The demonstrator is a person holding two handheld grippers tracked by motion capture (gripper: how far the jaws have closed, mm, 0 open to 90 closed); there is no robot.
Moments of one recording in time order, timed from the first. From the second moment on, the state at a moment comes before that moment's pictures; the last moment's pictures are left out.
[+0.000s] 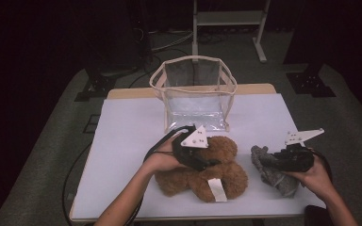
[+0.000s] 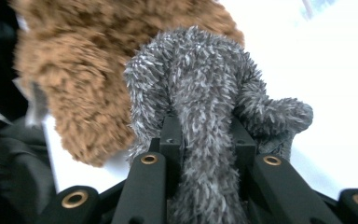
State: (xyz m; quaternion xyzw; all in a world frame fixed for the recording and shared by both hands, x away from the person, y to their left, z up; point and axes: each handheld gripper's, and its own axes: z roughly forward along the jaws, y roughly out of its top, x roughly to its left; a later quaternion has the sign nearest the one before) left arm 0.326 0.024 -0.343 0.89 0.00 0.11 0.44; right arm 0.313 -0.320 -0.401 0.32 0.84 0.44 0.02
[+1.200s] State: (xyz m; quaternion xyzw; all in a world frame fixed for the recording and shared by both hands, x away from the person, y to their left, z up) left arm 0.310 0.130 -0.373 0.89 0.07 0.11 0.44; right arm 0.316 -0.233 -0.350 0.15 0.86 0.49 0.02
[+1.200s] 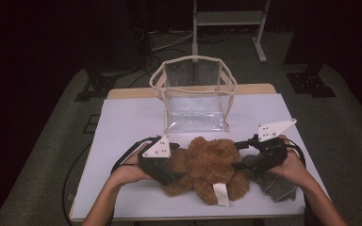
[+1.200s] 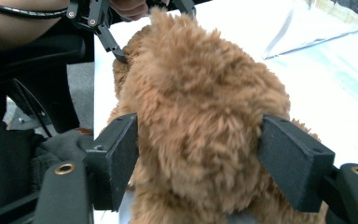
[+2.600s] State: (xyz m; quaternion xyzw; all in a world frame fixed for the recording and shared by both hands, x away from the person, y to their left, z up) left arm 0.319 0.103 -0.369 0.88 0.05 0.08 0.47; right arm 0.304 -0.270 -0.333 0.19 0.86 0.47 0.05
